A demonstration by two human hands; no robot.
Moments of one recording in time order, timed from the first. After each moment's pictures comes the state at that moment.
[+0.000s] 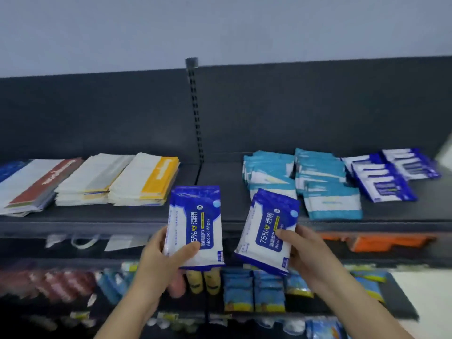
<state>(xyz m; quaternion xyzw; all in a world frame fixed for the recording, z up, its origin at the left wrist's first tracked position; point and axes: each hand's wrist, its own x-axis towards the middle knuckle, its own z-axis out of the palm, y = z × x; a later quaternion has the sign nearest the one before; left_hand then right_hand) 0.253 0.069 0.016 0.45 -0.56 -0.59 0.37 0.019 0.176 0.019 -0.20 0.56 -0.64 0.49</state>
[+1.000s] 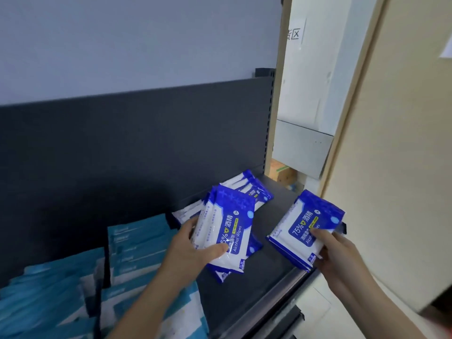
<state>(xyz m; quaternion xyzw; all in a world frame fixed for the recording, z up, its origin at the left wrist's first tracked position) -0.258 0.044 0.021 0.21 -0.75 -0.61 0.13 -0.350 0.286 0.027 0.08 0.58 -0.80 0.13</state>
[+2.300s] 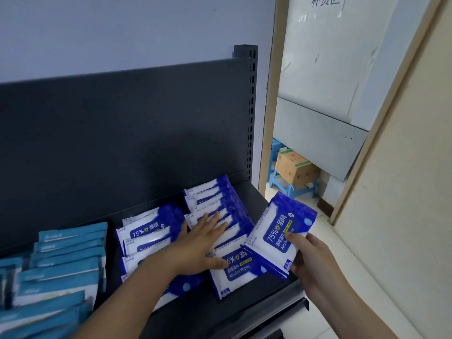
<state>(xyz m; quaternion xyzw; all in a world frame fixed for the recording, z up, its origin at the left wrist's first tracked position) -0.434 0.105 -0.004 0.08 -0.97 -0.11 -0.19 -0.514 0.329 0.013 0.07 0.56 -0.76 0.30</state>
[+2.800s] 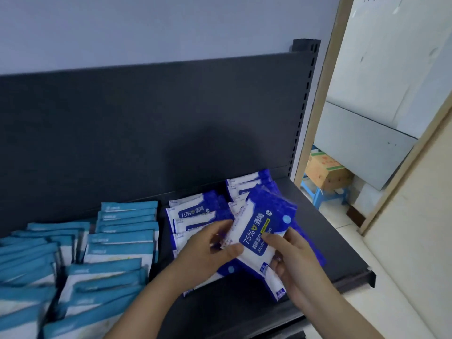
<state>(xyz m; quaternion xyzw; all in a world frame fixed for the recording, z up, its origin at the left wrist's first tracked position) -0.338 0.105 0.011 0.20 -0.80 -0.55 0.08 -0.441 0.253 0.020 -0.04 0.49 -0.78 0.40</state>
